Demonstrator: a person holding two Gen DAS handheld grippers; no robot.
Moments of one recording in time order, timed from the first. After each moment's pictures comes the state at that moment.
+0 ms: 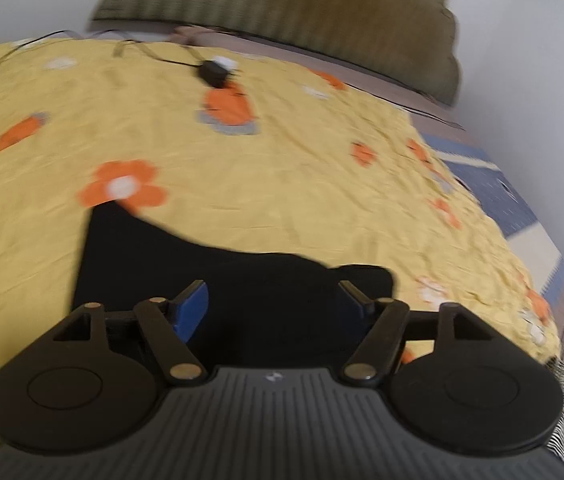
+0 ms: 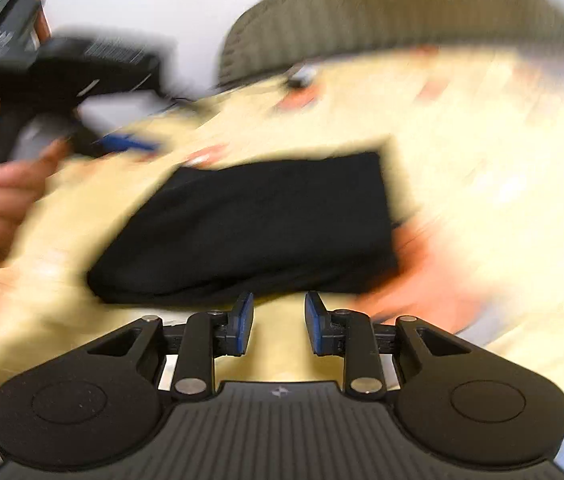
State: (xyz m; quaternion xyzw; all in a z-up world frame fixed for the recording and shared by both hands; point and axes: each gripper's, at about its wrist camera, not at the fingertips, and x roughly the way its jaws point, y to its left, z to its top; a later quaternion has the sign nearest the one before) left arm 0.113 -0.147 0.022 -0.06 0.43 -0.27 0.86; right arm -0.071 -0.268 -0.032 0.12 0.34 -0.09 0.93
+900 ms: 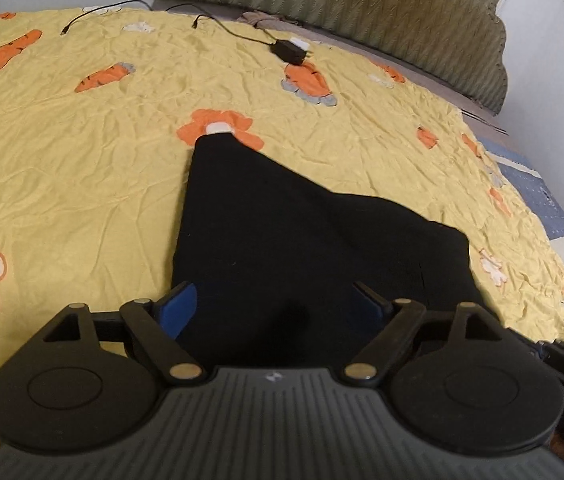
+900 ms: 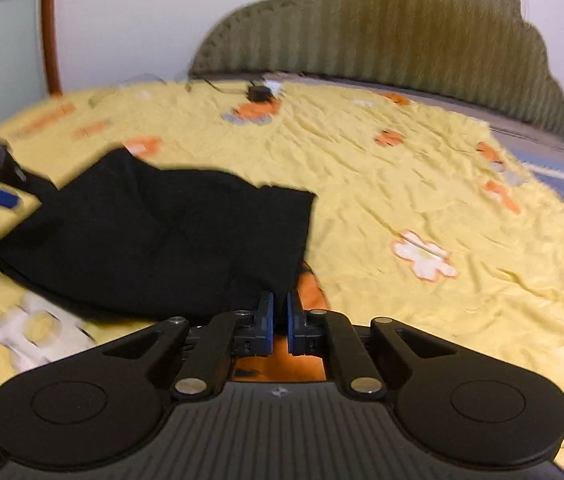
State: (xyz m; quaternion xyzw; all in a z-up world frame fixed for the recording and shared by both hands) left arm 0.084 -0.088 -0.017 -0.06 0.45 -0.22 0.86; right arm -0.045 -0.299 -0.048 0.00 0.37 -0.13 0.92
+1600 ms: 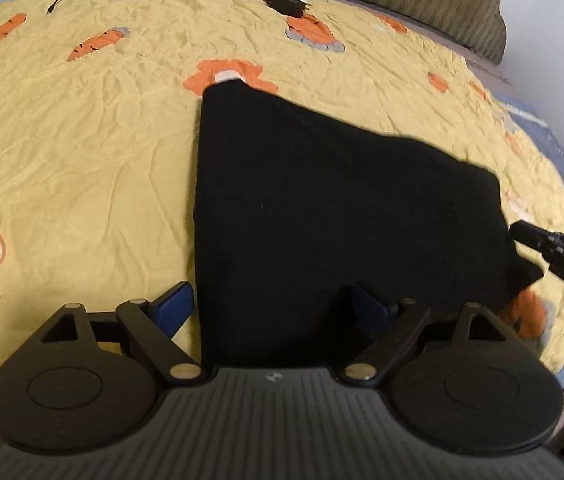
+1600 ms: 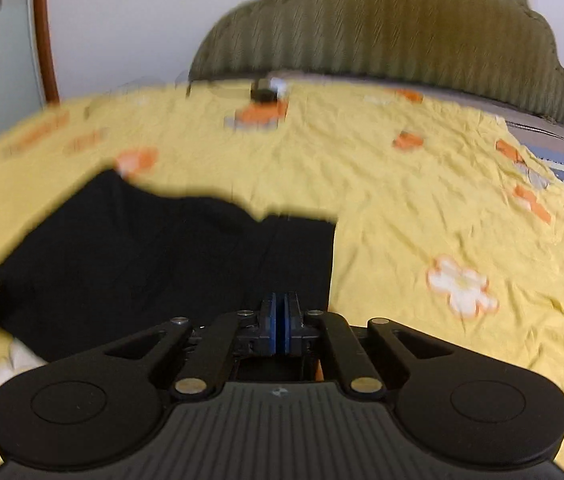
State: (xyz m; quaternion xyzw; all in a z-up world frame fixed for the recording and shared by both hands) left arm 0.092 -0.076 -0.049 -0.01 0.48 -0.23 0.84; right arm 0.011 -0.323 -0.045 0.04 0.35 -0.11 0.93
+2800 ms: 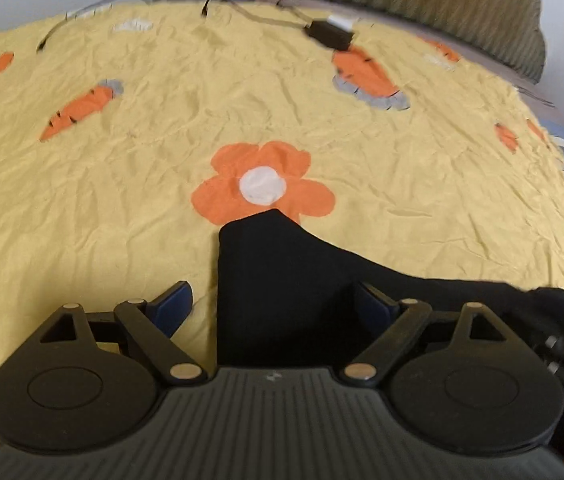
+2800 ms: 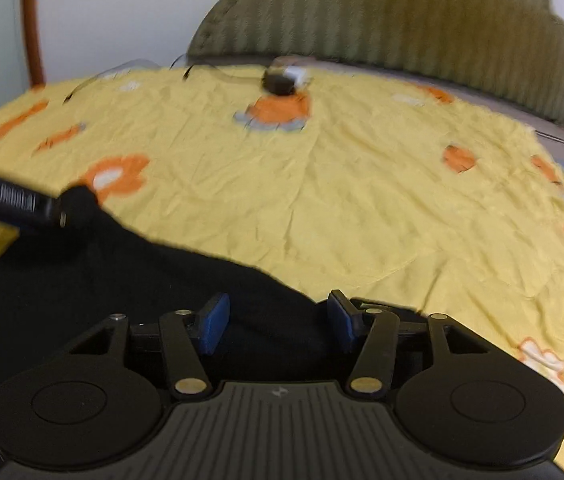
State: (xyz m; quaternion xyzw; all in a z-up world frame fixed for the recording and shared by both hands) left arm 0.221 -0.121 -0.060 0.01 0.46 -0.19 0.87; right arm 0.113 -0.292 -0.068 0.01 0.37 -0.13 0.92
